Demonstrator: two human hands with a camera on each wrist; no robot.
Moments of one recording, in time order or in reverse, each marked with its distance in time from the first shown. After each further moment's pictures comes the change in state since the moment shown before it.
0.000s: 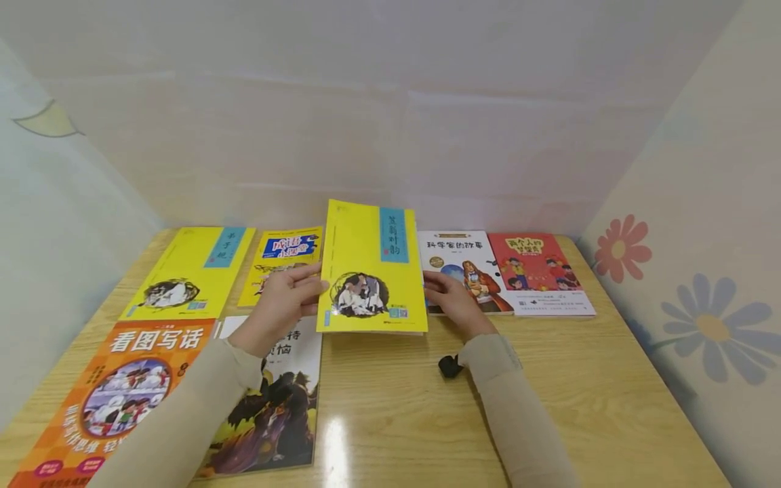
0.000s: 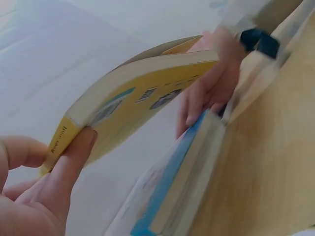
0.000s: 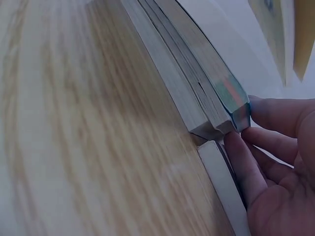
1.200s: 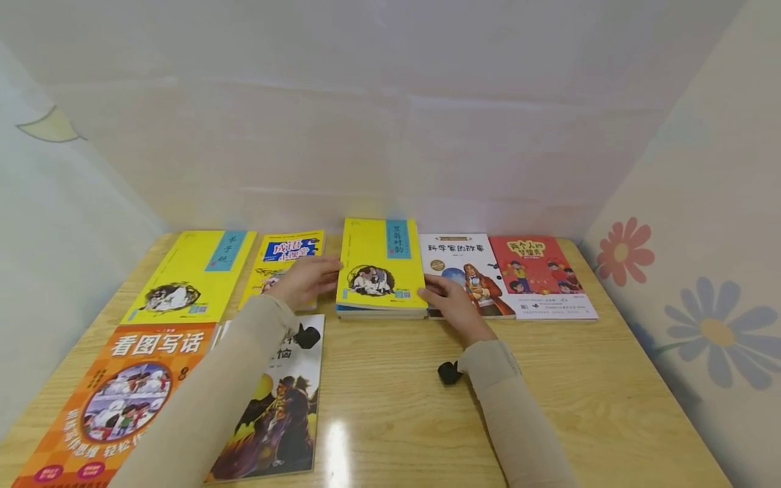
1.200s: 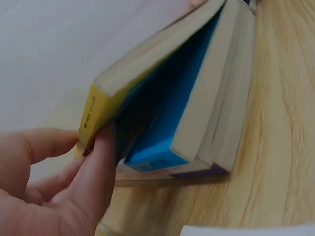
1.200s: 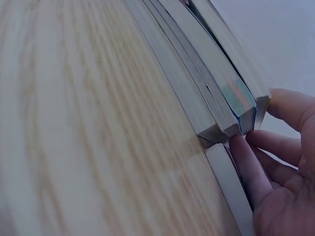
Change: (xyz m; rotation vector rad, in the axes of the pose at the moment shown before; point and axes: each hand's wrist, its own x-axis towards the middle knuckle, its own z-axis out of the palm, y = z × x) left_hand 0.089 -0.015 -0.009 0.041 0.042 -0.234; right_hand 0.002 0.005 0.002 -0.034 0.041 -0.012
